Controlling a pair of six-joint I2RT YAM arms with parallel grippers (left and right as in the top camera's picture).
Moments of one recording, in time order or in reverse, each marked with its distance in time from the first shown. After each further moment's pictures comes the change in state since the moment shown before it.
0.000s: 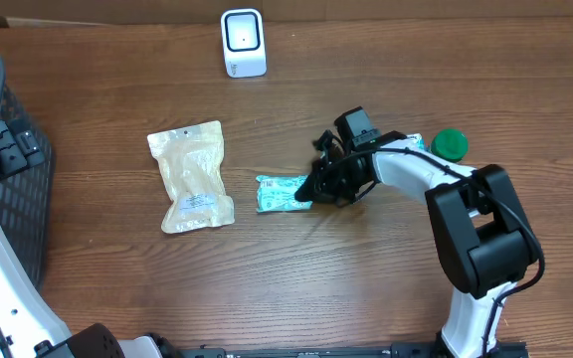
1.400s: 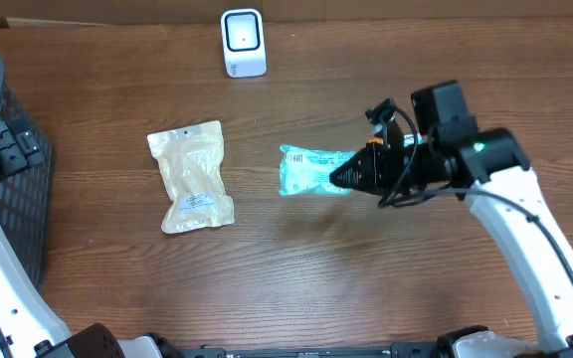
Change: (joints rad) left arm 0.000 0.000 0.000 -0.001 0.000 0.000; right arm -0.117 -0.566 0.157 -0.534 -0.044 -0.079
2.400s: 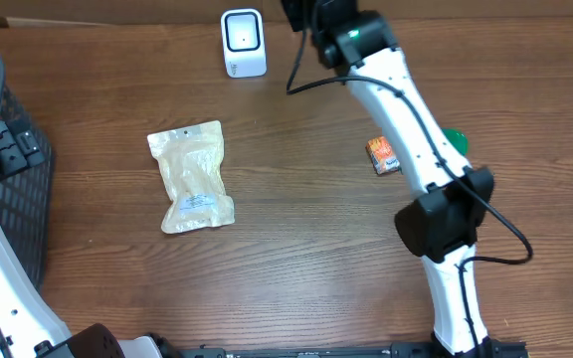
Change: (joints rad) left arm 0.000 0.000 0.000 0.001 0.000 0.000; right arm 0.203 0.864 1.087 0.506 1.055 -0.586
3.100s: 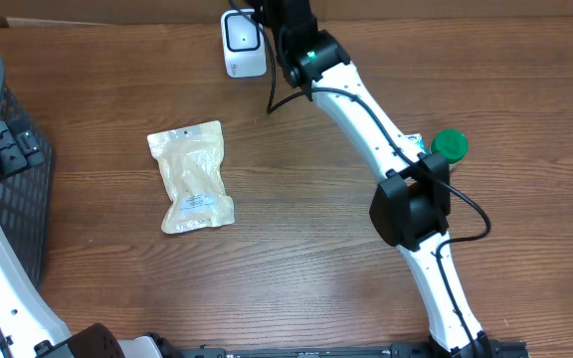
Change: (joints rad) left arm 0.000 0.000 0.000 0.000 0.000 0.000; right arm 0.043 0.189 0.000 0.365 0.065 -0.631
